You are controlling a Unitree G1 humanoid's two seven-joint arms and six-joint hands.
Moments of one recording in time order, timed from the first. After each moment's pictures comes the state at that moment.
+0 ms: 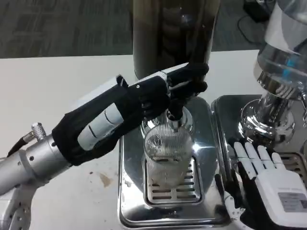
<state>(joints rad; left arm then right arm) -0.18 0.42 -0.02 0.03 -0.54 -0.27 -1.00 0.44 -0.33 0.28 -0.20 -1.02 0.01 -0.33</state>
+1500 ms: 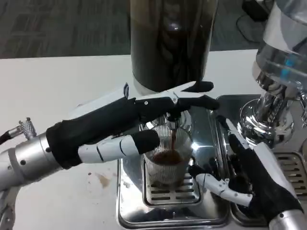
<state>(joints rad) -0.17 0.50 -0.02 -0.04 -0.39 -0.42 -1.00 0.29 -0.24 0.19 -0.23 -0.41 -0.03 0.02</state>
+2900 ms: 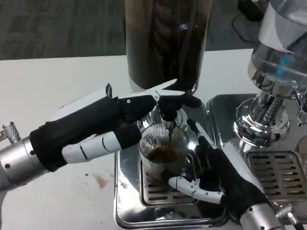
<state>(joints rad) -0.12 0.53 0.03 -0.04 -0.42 -0.41 -0.99 0.17 -0.17 0.28 -0.10 -0.42 -0.02 0.04</state>
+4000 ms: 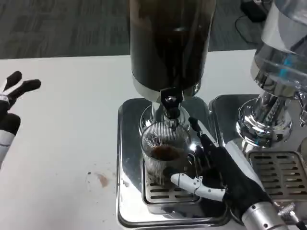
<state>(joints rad) 0.25 0.37 0.38 0.07 -0.19 -0.61 -0.43 0.17 -0.16 0.26 -0.09 -0.34 -0.04 0.06</state>
